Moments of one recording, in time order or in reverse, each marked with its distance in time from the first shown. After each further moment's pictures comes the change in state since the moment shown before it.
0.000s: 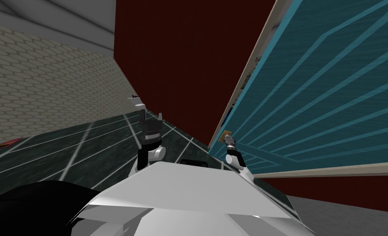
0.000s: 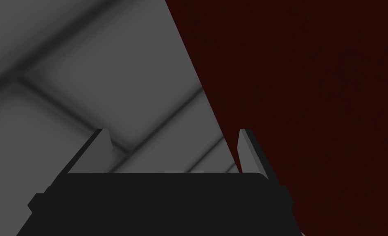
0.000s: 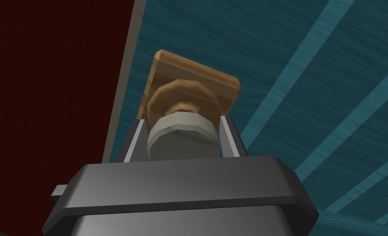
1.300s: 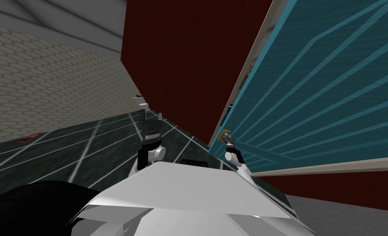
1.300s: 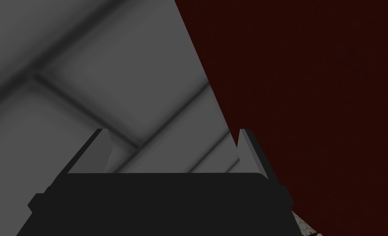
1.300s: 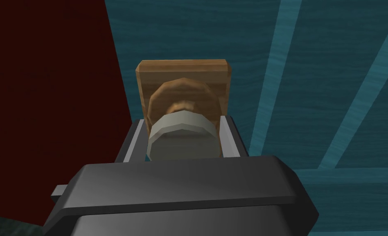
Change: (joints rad) arm -0.054 -0.019 0.022 0.035 -0.097 0.017 -0.306
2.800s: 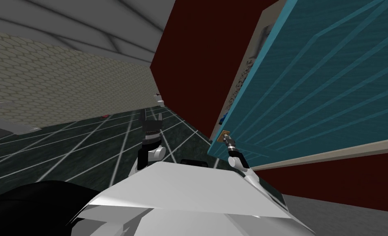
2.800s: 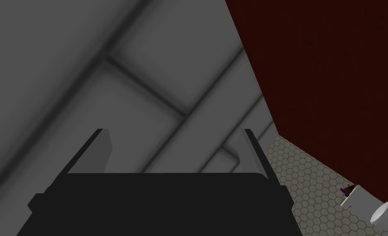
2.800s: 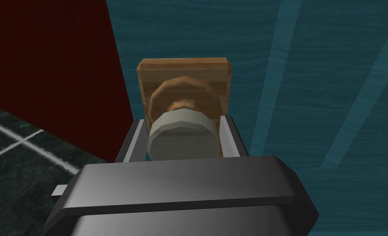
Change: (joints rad) arm 0.080 -0.136 0.123 -0.059 0.004 -0.056 -0.138
